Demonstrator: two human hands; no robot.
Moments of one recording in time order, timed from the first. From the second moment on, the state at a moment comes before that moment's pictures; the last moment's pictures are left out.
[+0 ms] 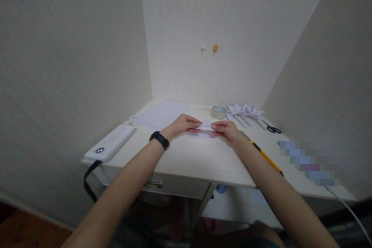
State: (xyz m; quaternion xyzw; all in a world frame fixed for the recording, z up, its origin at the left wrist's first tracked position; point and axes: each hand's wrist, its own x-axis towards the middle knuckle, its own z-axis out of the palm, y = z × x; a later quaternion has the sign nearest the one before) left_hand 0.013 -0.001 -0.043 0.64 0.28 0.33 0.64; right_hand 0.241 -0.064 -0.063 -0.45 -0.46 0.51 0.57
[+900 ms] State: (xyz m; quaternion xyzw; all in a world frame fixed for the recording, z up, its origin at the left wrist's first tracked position) left_hand 0.011 0.000 -0.045 0.65 0.26 0.29 0.65; right_hand 0.238 -0.068 -0.062 -0.45 -0.49 0.52 0.54
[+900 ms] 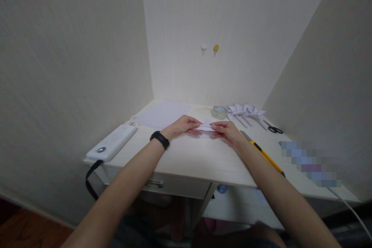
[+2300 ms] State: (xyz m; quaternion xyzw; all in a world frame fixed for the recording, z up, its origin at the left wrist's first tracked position) left_hand 0.018 -0.003 -0.049 0.60 0.28 0.32 0.68; right_hand 0.234 -0.065 -0.066 -0.43 -0.44 0.54 0.58
